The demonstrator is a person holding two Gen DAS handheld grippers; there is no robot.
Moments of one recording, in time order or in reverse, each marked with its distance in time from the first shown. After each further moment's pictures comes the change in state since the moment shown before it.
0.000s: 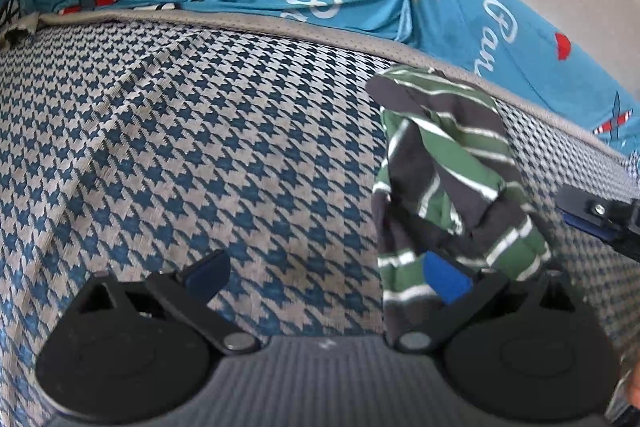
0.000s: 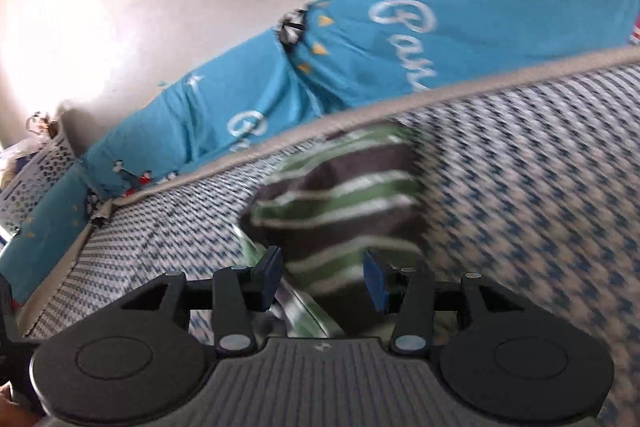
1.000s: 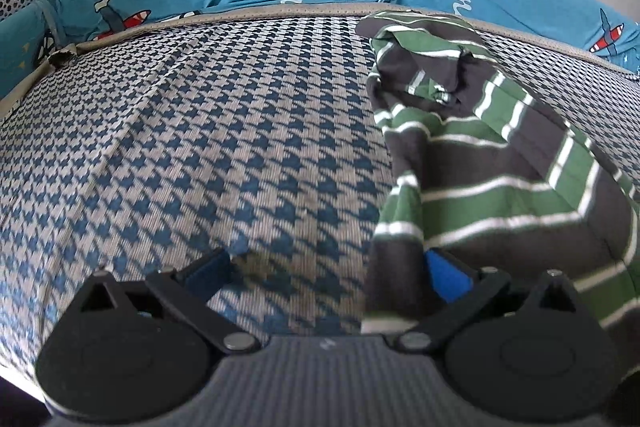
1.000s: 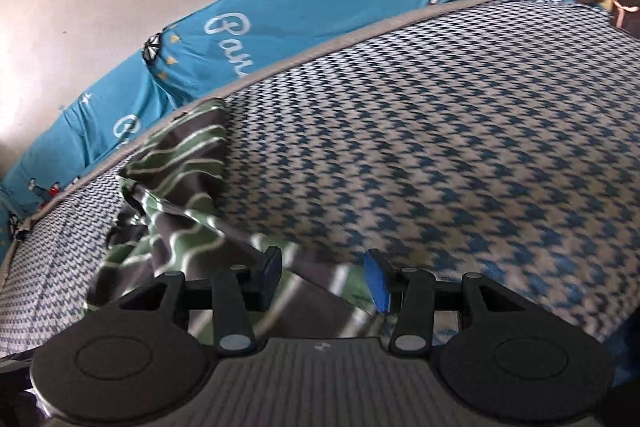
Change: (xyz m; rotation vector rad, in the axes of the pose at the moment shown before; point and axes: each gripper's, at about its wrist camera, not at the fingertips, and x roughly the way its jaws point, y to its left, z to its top) left arm -0.052 -0.019 -0.107 0.159 -0.024 0.138; right arm -0.137 -0.078 -0.089 0.161 -0.029 -0.314
